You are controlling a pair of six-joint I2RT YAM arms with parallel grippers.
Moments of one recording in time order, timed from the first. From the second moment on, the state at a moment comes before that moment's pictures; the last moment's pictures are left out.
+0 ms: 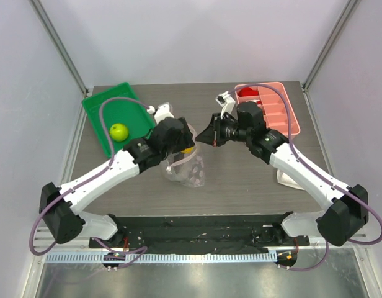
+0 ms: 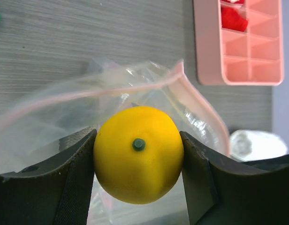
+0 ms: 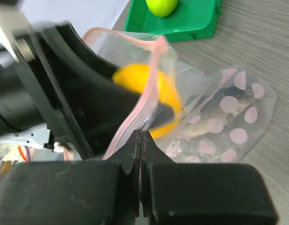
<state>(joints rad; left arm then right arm) -0.84 1.33 1.17 -0.45 -0.41 -0.84 0.58 1.30 1.13 -0.20 -0.48 0.49</state>
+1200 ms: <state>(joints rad) -0.41 1.36 1.20 -0.71 -0.50 -0.82 0.58 1.18 1.17 -0.45 -0.09 0.31</state>
